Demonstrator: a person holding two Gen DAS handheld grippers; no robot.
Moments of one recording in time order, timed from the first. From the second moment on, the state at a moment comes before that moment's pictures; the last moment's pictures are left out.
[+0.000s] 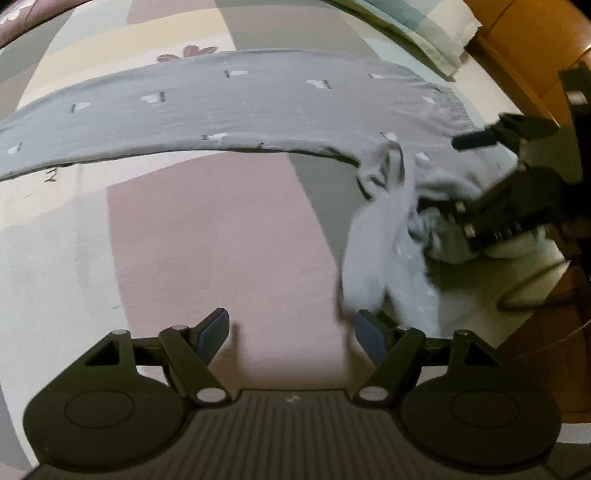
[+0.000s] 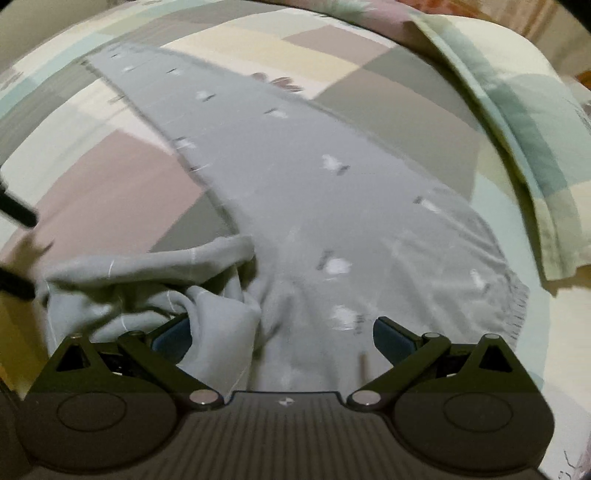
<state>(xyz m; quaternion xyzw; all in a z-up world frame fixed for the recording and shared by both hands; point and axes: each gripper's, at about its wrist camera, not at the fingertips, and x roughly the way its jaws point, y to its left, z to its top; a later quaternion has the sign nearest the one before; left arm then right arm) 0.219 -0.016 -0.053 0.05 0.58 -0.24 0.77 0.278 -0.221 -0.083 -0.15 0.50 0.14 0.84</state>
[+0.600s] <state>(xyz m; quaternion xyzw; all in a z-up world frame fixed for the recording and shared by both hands) 0.239 -0.044 -0.057 0.06 0.57 -0.29 0.77 0.290 -0.317 -0.070 -0.08 0.54 0.01 0.84</state>
